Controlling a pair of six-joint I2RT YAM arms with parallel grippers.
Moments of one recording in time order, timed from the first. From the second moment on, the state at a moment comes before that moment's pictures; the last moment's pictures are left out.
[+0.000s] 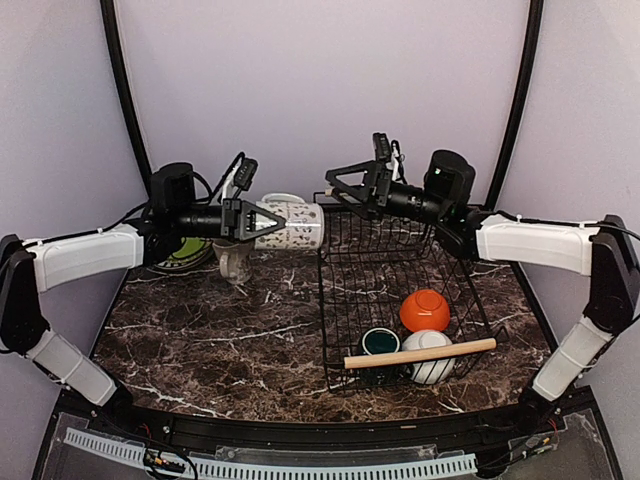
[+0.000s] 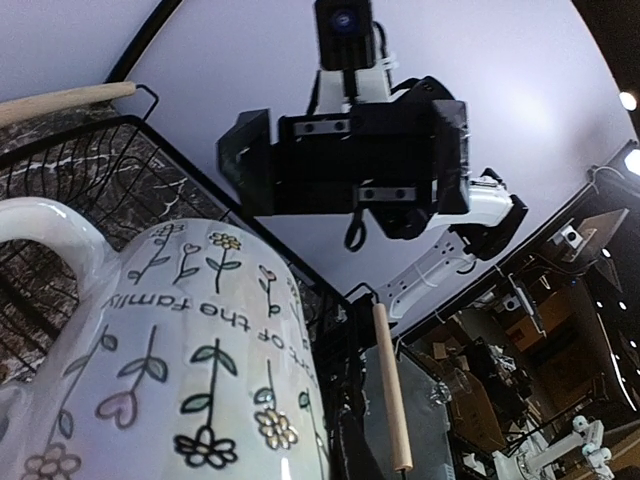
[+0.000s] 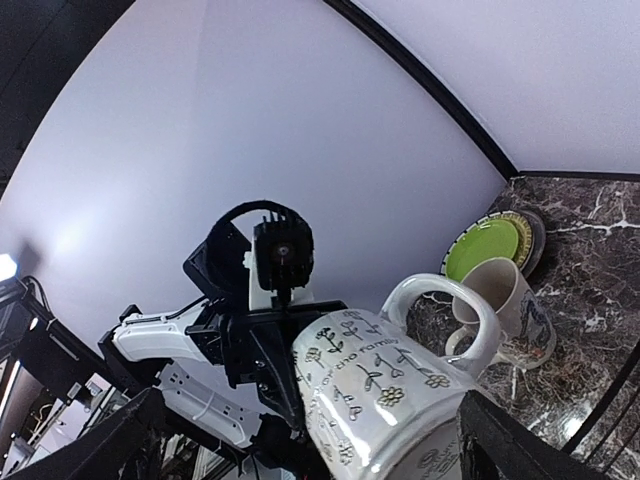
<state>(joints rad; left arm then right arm) -0.50 1.46 1.00 0.37 1.03 -0.69 0.68 1.62 1.15 0.59 -0.65 0.93</state>
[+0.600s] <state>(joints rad) -0.49 1.13 1.30 -0.73 0.30 -0.36 0.68 1.52 1.14 0.41 -0.57 0.78</state>
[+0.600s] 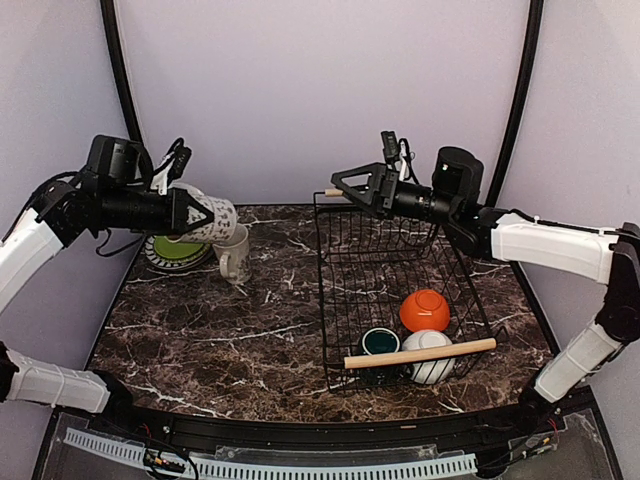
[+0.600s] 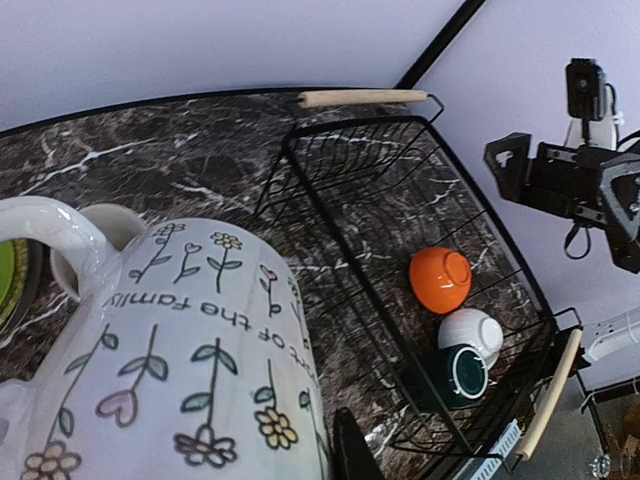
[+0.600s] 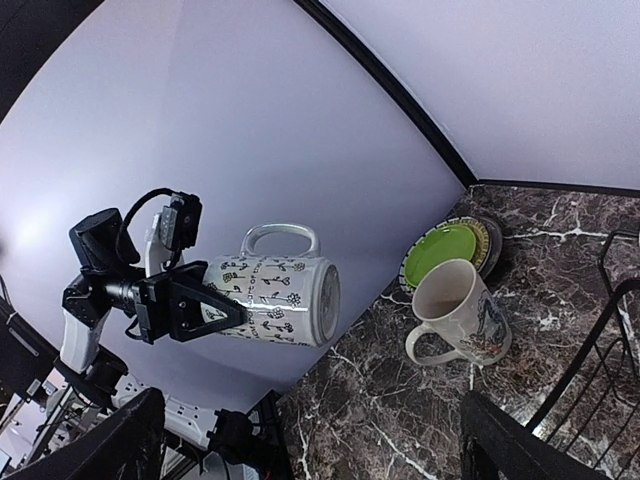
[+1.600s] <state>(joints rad) -0.35 1.22 1.07 -1.01 -0.04 -0.38 0.68 1.48 1.16 0.27 -0.52 0.71</state>
